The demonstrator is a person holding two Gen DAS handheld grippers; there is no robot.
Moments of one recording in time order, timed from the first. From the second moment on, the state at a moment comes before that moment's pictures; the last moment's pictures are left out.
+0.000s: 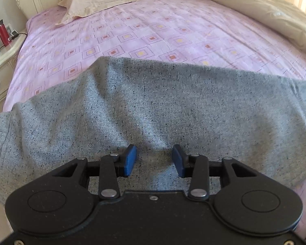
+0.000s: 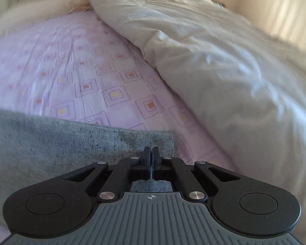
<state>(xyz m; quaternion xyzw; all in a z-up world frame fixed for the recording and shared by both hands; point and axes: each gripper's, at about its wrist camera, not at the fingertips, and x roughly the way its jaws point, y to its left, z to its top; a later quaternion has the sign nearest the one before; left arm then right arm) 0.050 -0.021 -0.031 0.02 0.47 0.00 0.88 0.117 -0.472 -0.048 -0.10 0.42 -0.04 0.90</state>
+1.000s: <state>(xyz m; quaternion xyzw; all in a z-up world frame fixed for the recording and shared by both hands) 0.049 -0.029 -0.020 0.01 0.48 -0.03 0.88 0.059 -0.526 -0.062 0.24 0.41 -0.07 0.88</state>
